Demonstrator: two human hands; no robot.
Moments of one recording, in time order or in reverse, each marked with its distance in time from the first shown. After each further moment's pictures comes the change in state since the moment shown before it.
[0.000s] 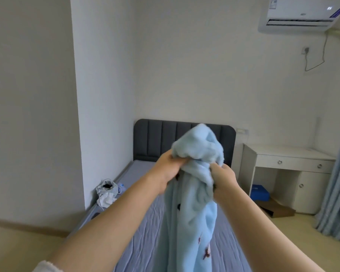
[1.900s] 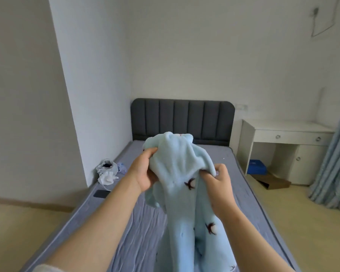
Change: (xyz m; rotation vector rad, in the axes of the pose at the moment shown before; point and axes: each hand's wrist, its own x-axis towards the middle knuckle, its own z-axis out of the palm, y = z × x) left_hand -0.011 -0.064 0.012 -0.508 0.219 -0.428; right_hand 0.000 0.073 -0.085 -0.334 -0.017 -0.176
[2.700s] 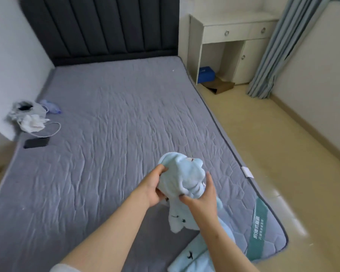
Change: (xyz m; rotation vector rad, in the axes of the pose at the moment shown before) left_hand 0.043 -0.295 0.022 0.231 -0.015 -0.740; right_hand -0.102 0.223 -0.098 -0.182 0.225 0.496
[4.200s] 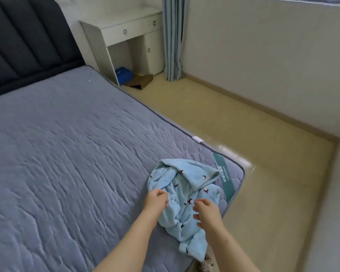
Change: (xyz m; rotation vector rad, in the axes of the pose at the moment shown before) left_hand -0.002 -0.068 -0.023 0.886 -0.110 0.140; right_hand -0.100 0.039 0.023 0.314 0.455 0.518
